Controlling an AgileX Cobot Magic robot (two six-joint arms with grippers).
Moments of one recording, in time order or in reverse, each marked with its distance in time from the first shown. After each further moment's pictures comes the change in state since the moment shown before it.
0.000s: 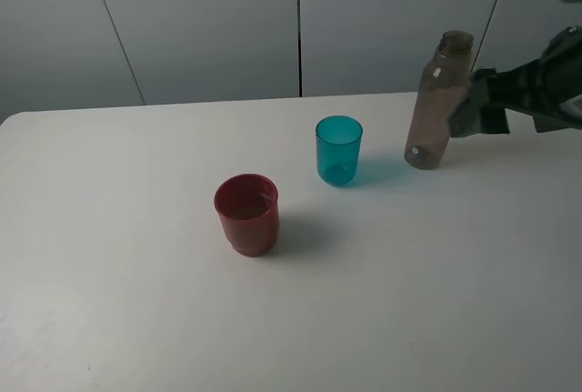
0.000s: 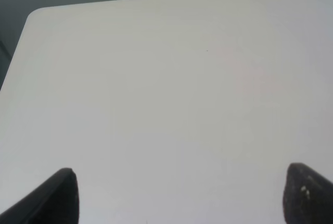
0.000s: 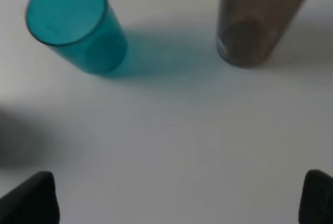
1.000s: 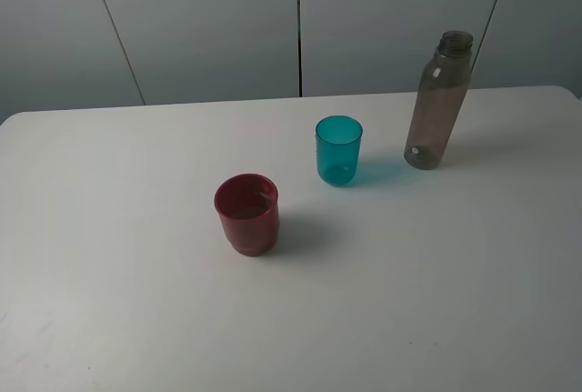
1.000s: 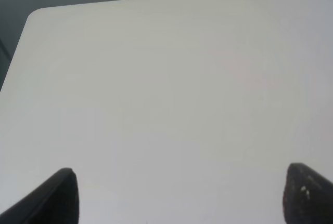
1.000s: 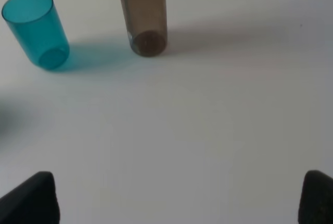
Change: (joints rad) left arm 0.000 0.000 0.000 0.000 0.000 -0.002; right arm -0.231 -1.085 0.225 0.021 0.421 -0.155
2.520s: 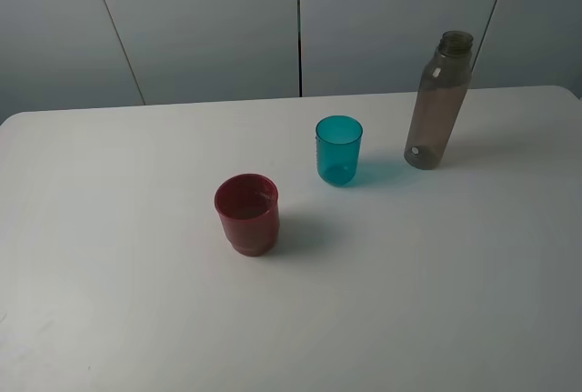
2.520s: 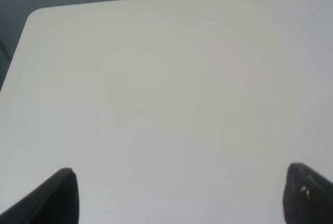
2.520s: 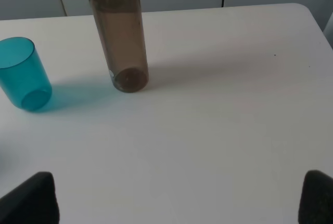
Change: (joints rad) left arm 0.000 0.000 0.000 0.000 0.000 0.000; right arm -0.039 -0.016 0.030 -0.021 -0.068 0.034
